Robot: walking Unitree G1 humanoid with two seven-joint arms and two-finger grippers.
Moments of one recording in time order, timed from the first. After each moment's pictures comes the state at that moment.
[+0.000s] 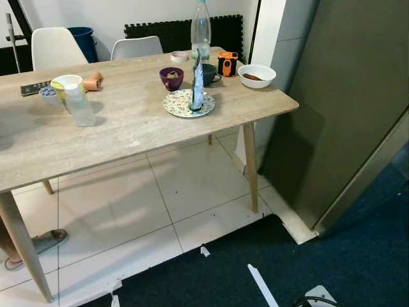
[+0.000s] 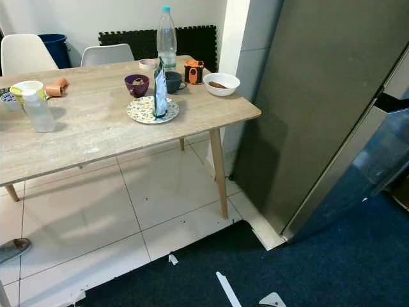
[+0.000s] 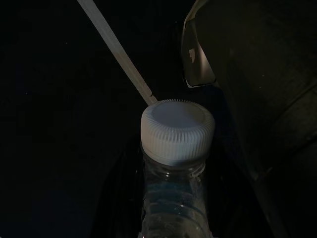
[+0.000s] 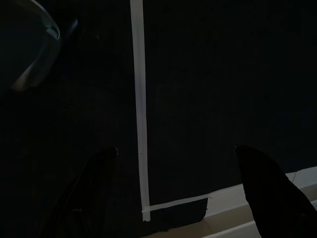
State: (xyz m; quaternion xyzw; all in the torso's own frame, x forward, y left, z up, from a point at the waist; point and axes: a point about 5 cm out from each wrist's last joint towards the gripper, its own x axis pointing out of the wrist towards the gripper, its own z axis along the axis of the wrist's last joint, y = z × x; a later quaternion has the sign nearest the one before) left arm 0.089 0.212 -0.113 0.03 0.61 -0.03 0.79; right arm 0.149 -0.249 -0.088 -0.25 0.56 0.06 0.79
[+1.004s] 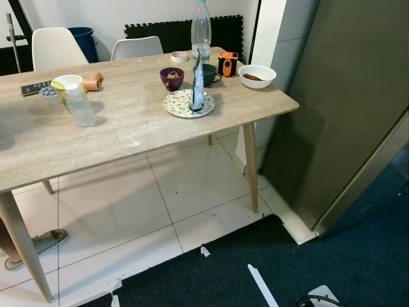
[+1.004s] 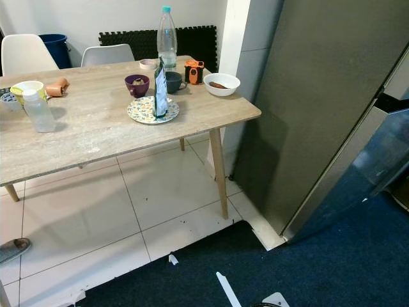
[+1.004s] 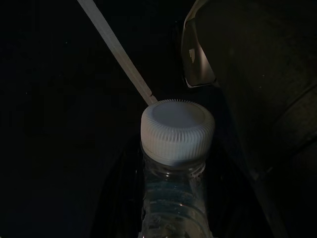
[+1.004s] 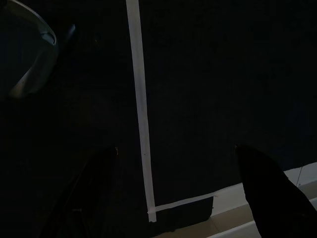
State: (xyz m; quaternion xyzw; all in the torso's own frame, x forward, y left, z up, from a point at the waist) left arm 0.090 0.211 -0.113 0.03 0.61 -0.04 0.79; right arm 0.150 -0.251 -0.087 -0.23 0.56 0.04 0.79
